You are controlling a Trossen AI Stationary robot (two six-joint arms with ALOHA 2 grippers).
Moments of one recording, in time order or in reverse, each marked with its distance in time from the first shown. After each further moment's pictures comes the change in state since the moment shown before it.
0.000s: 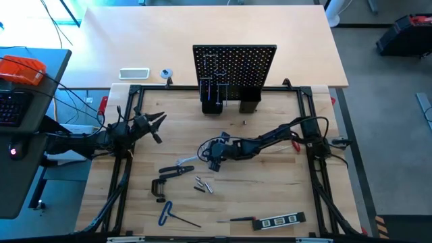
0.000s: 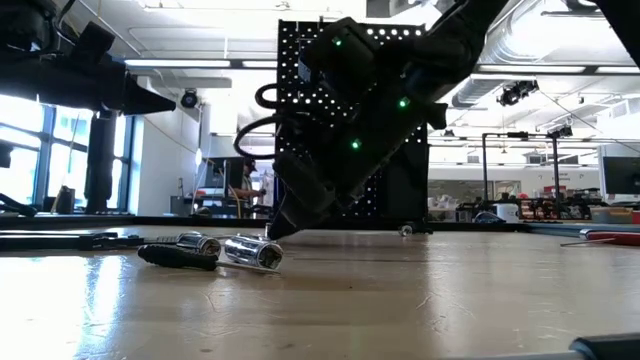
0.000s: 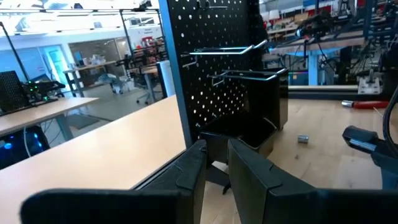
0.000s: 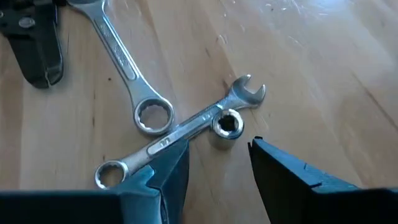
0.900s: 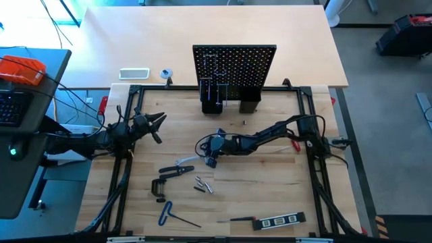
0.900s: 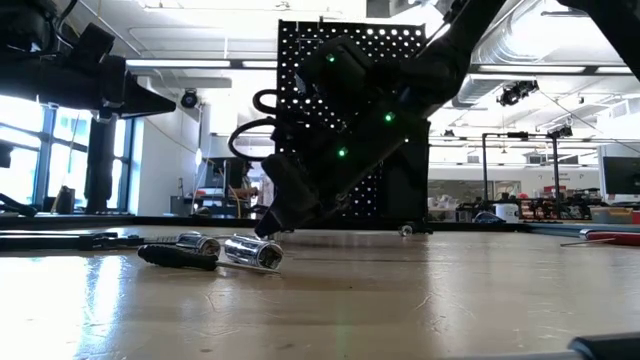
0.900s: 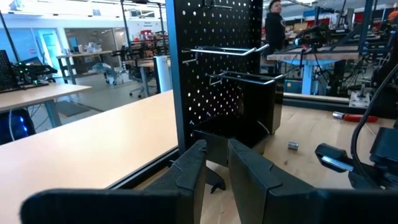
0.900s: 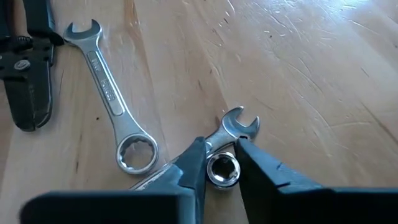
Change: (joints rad) left arm 0.000 0.000 0.000 -0.009 0.004 -0.104; right arm -0.056 0.054 0.005 0.101 -0.099 -0.027
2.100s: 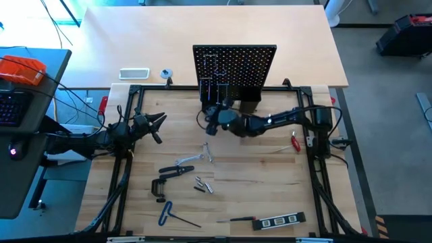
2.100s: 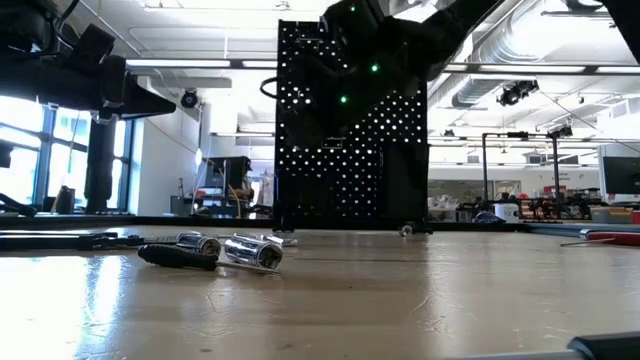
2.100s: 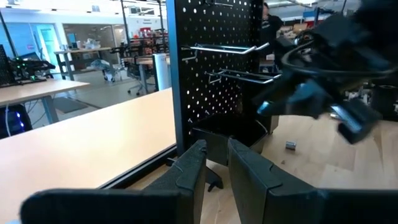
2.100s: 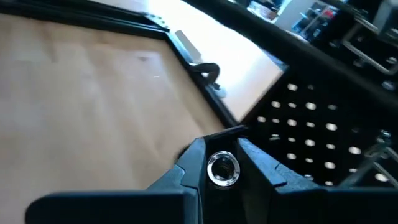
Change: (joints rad) left arm 0.000 0.000 0.000 -0.008 0.002 -0.024; right arm -0.164 -0.221 -0.003 0.136 0.370 -0.469
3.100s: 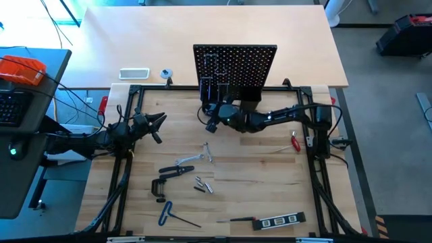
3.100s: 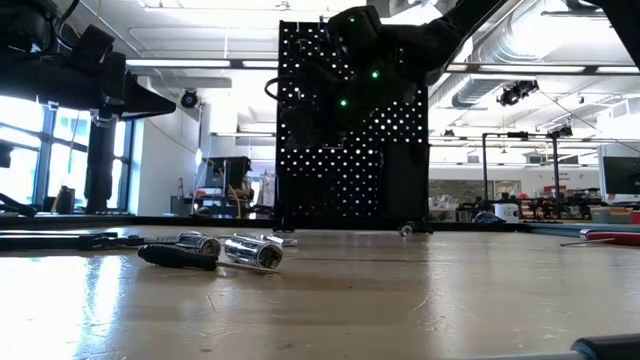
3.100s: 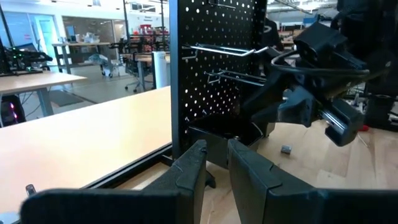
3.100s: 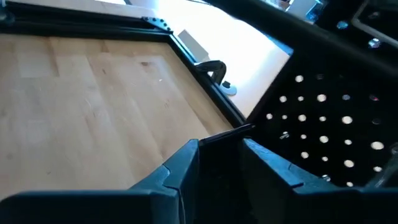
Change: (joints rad) left arm 0.000 0.000 0.000 0.000 0.000 -0.052; right arm -0.026 0.002 0.002 -0.013 -0.113 0.089
